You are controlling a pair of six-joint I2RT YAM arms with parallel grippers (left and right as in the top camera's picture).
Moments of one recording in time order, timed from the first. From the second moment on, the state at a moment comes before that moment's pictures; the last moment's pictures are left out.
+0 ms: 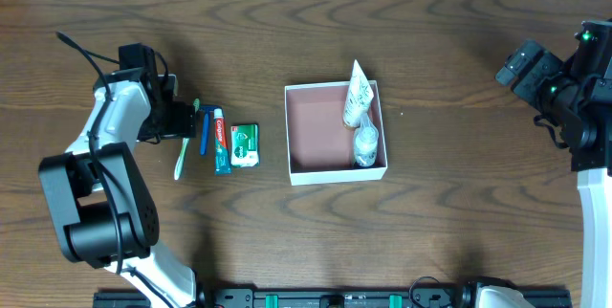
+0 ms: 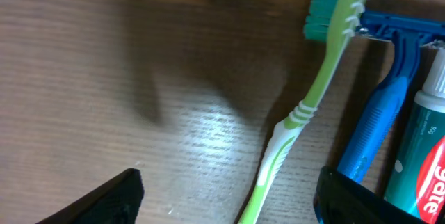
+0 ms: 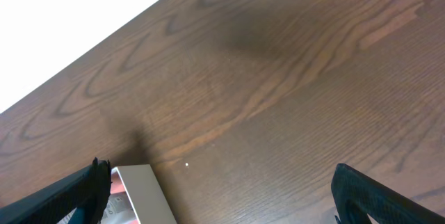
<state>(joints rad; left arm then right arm) 0.19 1.88 1.25 -0.81 -0.02 0.11 -0.11 1.27 1.47 -1.01 0.05 0.52</state>
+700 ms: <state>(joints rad) 0.19 1.97 1.25 -0.76 0.02 0.17 -0.11 1.27 1.47 -1.01 0.05 0.52</state>
